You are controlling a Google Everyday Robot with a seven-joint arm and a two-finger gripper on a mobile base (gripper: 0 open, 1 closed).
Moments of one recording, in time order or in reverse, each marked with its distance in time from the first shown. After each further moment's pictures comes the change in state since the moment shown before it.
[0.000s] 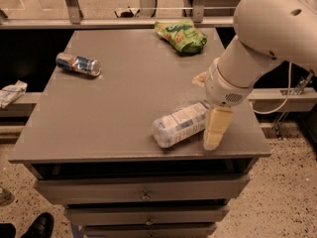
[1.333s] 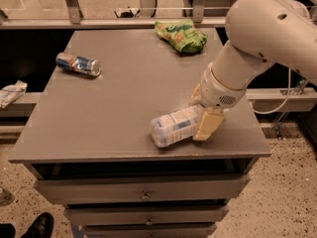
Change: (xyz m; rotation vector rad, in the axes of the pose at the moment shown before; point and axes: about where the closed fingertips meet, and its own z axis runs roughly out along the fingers) arm -0.003 0.003 0.018 -0.062 -0.008 0.027
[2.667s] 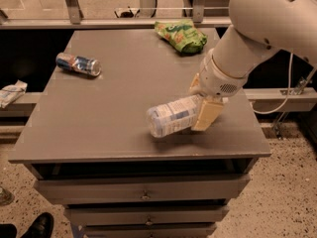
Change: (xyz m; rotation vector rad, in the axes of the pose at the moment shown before) arm -0.016 -0.015 -0.027 0.066 -0.020 -0.041
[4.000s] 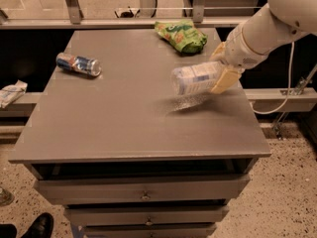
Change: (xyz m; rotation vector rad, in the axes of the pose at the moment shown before) arm 0.058 -0.107 -0.023 0.253 -0.064 0.027
